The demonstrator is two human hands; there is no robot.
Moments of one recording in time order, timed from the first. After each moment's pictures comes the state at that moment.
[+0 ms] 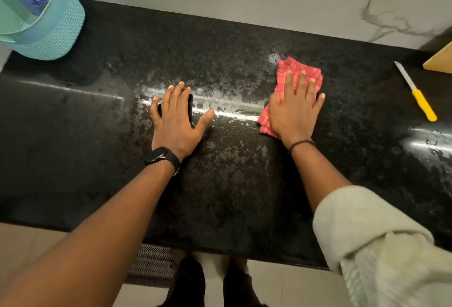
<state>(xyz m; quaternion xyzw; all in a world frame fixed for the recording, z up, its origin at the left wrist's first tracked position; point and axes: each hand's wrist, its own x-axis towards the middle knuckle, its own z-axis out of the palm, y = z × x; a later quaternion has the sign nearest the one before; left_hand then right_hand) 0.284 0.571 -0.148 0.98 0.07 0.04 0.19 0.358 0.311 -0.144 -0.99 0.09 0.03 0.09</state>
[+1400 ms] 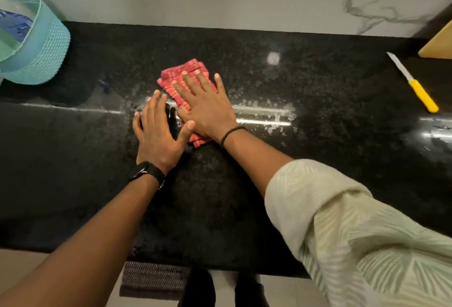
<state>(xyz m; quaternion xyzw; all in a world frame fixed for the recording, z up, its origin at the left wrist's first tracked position) 0.288 0.579 -0.153 0.97 0.08 0.07 0.21 0.383 0.445 -0.147 -0.96 -0.27 0.10 0.07</state>
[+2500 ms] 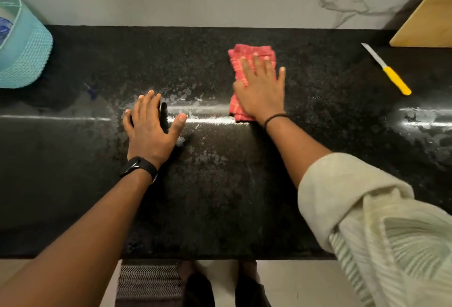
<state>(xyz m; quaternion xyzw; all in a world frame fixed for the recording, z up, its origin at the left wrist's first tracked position) 0.291 0.578 -0.152 0.97 0.07 0.06 0.22 0.399 0.317 -0.148 -0.99 -0.01 0.06 0.11</state>
